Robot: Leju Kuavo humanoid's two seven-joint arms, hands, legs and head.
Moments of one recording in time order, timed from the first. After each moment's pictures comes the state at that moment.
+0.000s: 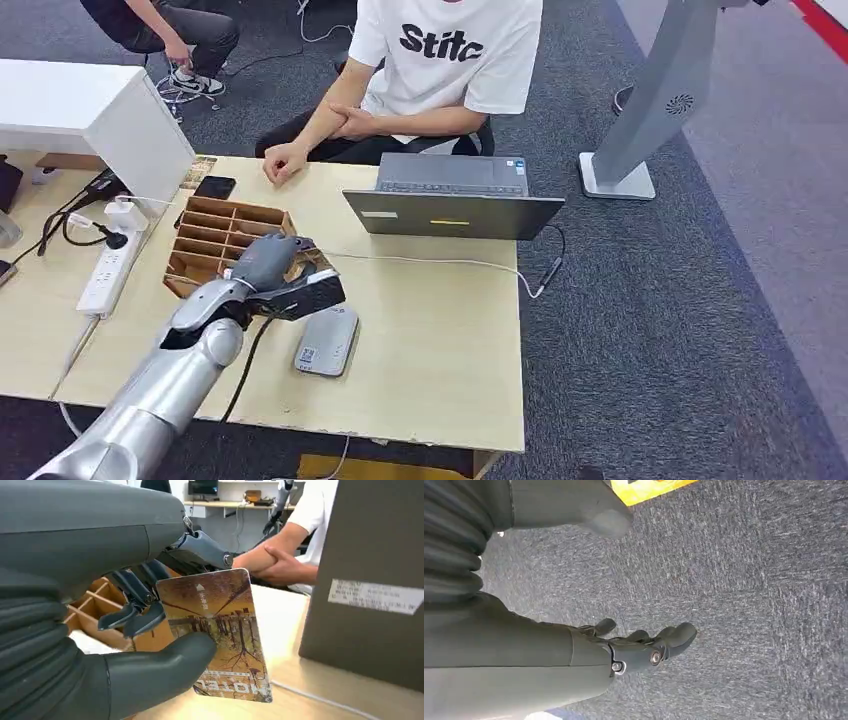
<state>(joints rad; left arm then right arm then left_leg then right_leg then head) -0.71 0.00 -0.63 -0.78 -0.80 0.03 -0.15 -0.08 0.07 -0.51 -0.20 0.31 -0.48 0.00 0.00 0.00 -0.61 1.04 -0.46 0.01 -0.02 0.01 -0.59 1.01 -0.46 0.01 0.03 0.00</state>
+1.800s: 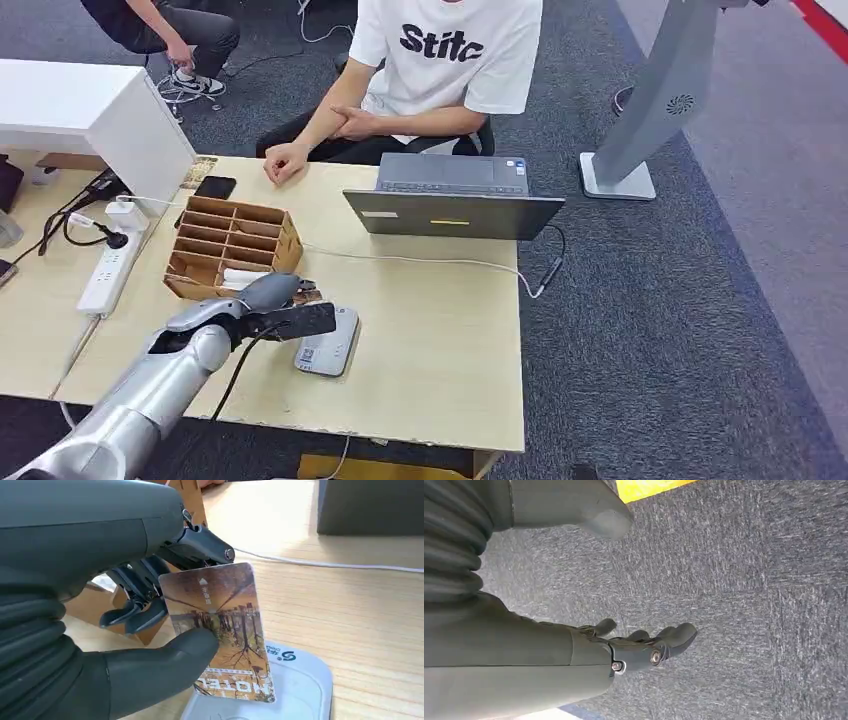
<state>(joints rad) -0.74 0.06 -0.72 -0.70 -0.69 -0.25 -0.20 -0.09 0.07 -0.51 -0.20 0.37 -0.48 0.03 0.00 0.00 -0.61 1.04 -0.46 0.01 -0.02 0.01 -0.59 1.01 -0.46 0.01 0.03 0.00</state>
